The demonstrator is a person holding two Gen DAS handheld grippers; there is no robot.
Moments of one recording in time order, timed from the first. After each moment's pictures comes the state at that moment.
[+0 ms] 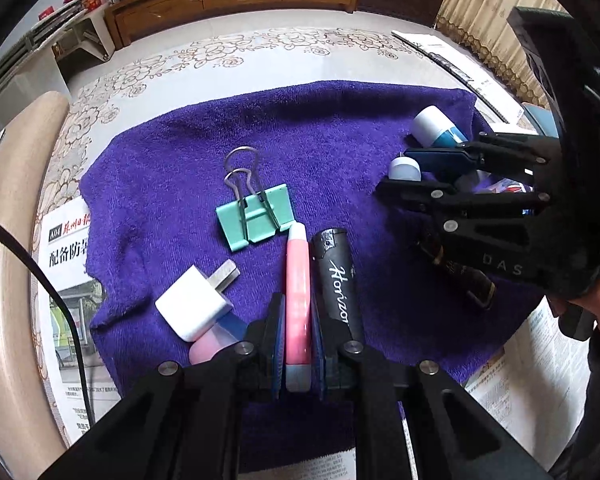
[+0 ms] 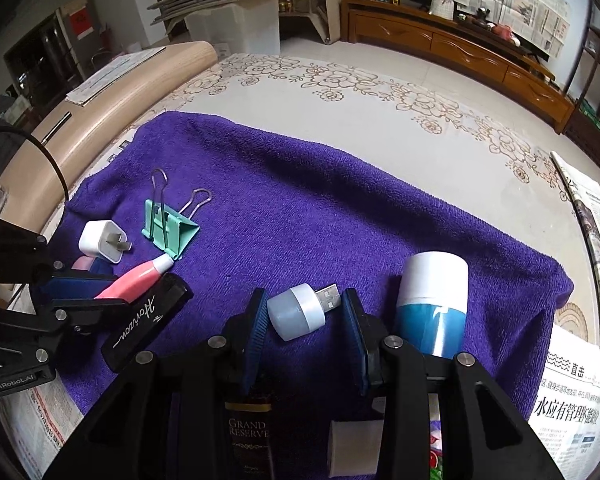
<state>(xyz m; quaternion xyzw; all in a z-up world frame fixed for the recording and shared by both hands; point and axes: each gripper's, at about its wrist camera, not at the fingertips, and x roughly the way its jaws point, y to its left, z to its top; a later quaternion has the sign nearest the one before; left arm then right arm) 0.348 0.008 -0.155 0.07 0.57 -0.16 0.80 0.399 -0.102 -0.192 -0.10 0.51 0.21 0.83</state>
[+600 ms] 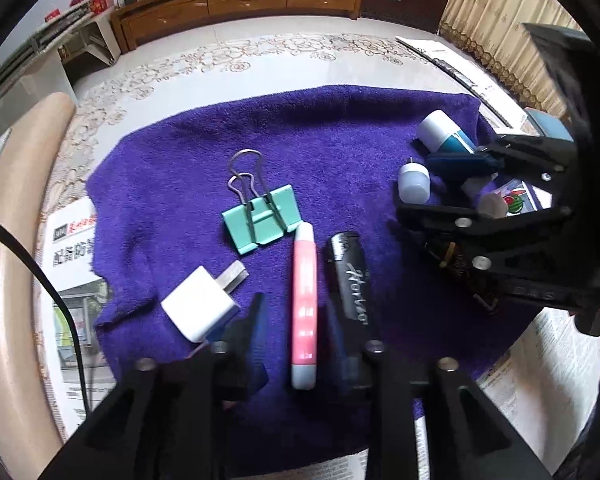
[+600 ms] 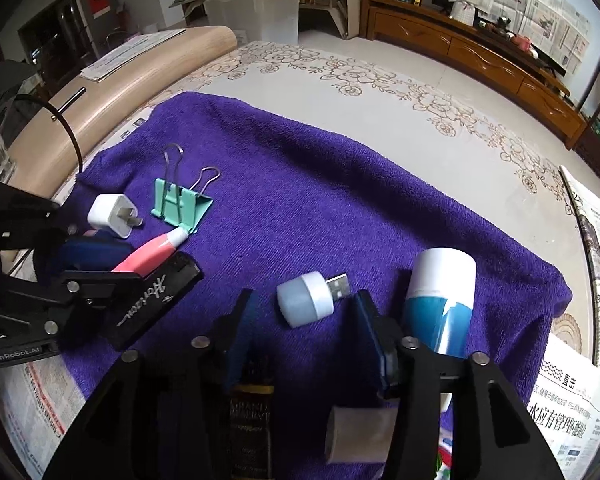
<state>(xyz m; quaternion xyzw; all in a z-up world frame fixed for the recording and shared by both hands) 0.341 0.015 -0.154 0.07 0.55 -0.15 0.82 0.389 -0.102 -0.187 -0.13 0.51 0.24 0.81</state>
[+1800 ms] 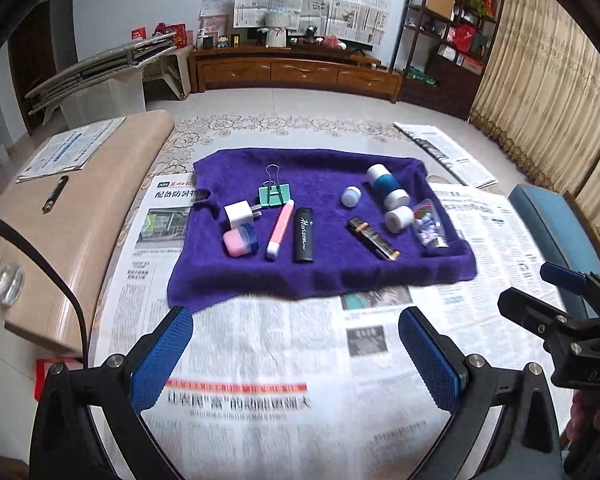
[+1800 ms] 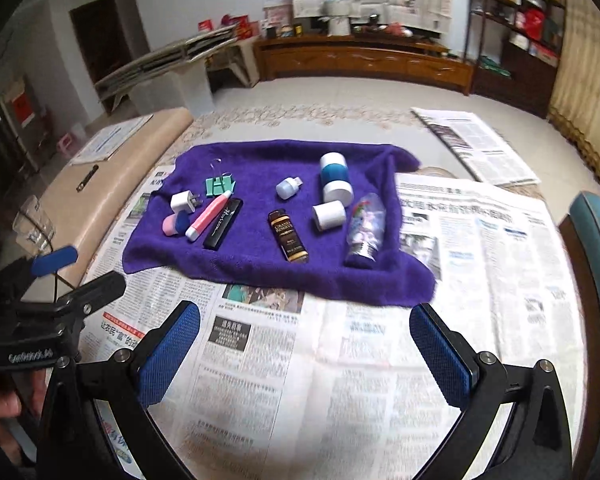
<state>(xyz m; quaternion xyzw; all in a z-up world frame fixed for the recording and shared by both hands) 0.156 0.028 -0.051 -0.02 0.44 -0.07 0.89 0.175 -0.166 -0.073 0.01 0.47 0.07 0.88</state>
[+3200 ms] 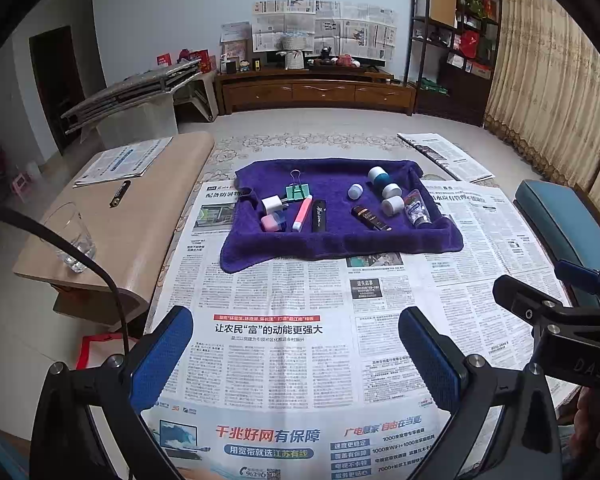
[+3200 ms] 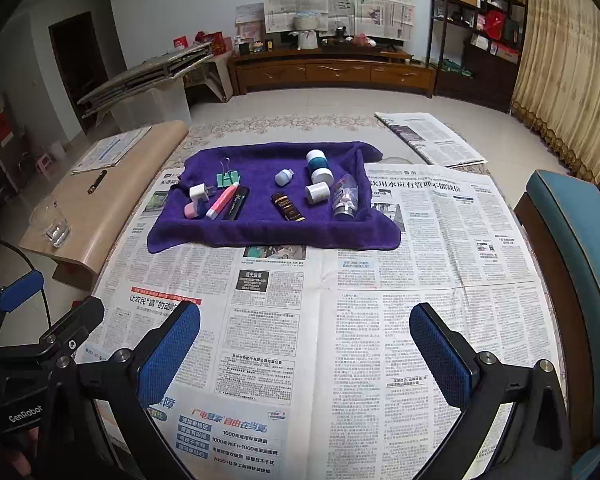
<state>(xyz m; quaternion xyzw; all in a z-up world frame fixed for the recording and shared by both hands) 0.049 0.028 -0.003 0.02 0.41 -0.02 0.91 0.076 -0.151 -0.026 0.02 0.45 0.02 0.89</state>
